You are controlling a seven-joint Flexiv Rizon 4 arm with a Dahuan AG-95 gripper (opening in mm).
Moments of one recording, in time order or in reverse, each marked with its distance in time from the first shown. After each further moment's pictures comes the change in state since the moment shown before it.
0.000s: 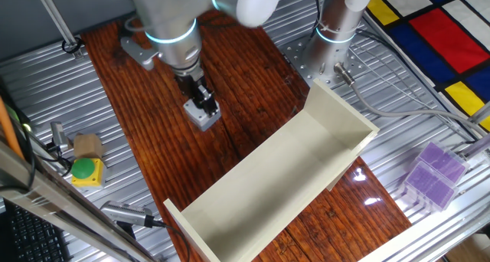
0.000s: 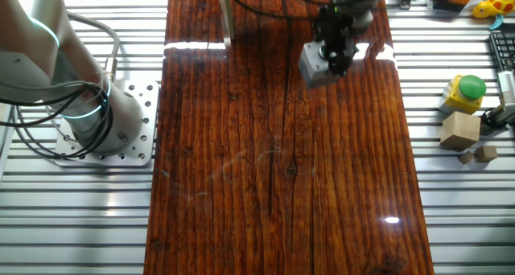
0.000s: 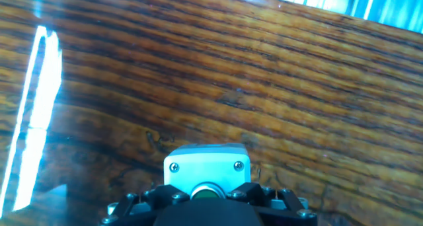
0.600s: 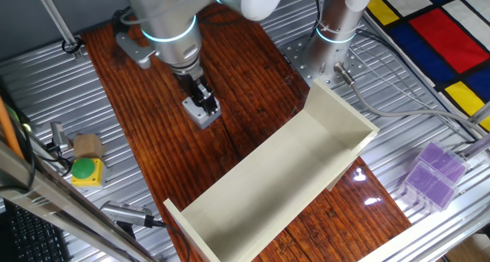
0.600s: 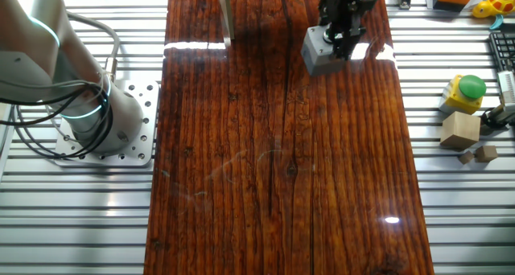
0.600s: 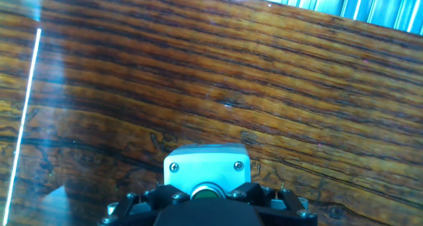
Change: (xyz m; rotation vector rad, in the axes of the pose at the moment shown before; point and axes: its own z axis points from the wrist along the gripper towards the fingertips) arm -0.004 0.005 -0.011 0.019 0.006 0.004
